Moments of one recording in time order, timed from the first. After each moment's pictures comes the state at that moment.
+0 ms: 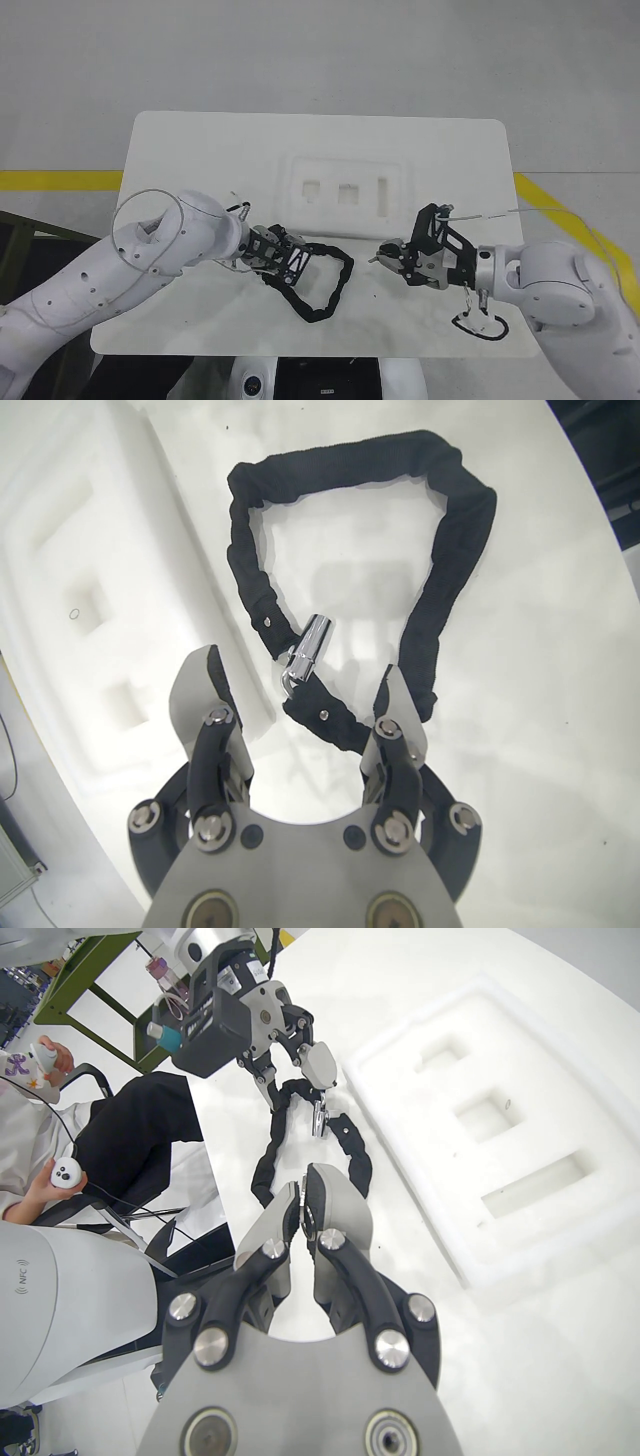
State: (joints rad) left arm 0.56 -0.70 -0.45 -1.82 1.50 -1.01 -0.22; right arm -1.35 -0.85 1.37 -2.11 -0.35 -0.53 0.95
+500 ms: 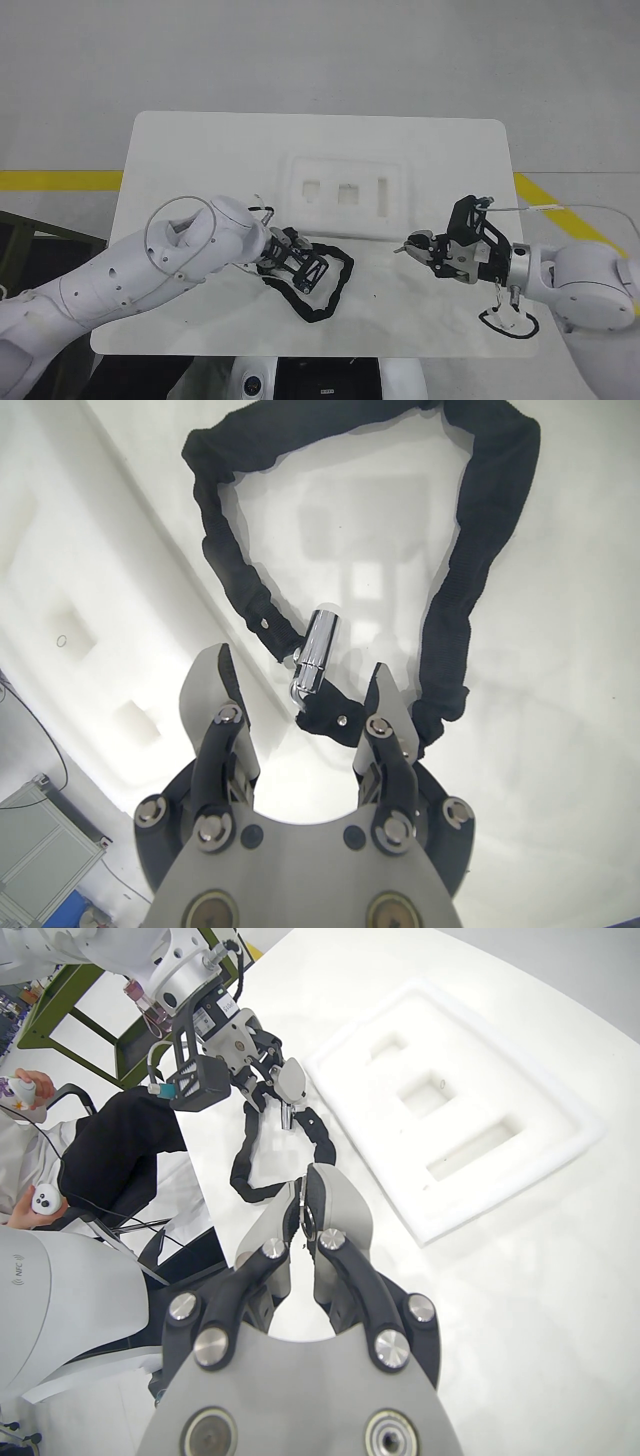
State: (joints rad) left arm 0.45 -0.78 -0.29 -1.83 1.50 -1.01 -0.42; right arm -1.45 -0.82 1.55 -2.10 -0.29 -0.57 0.95
